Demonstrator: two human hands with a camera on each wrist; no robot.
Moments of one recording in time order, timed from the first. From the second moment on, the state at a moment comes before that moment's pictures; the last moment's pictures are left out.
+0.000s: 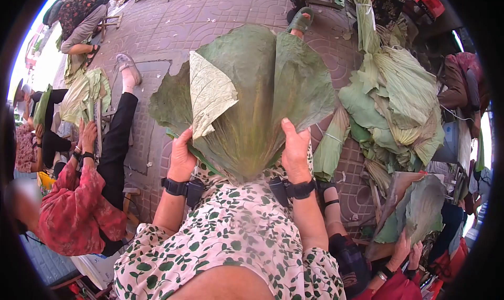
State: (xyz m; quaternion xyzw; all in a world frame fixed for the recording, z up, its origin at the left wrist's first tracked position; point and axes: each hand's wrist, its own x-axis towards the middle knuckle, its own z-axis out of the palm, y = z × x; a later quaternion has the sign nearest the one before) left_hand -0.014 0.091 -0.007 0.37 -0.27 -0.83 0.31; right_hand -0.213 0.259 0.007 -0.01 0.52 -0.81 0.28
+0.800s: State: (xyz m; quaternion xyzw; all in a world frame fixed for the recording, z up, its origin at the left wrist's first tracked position) left_hand -0.018 0.096 -0.001 0.38 -0.28 -0.81 0.33; right_hand -0.210 0.259 0.012 -0.02 0.52 -0.81 0.27
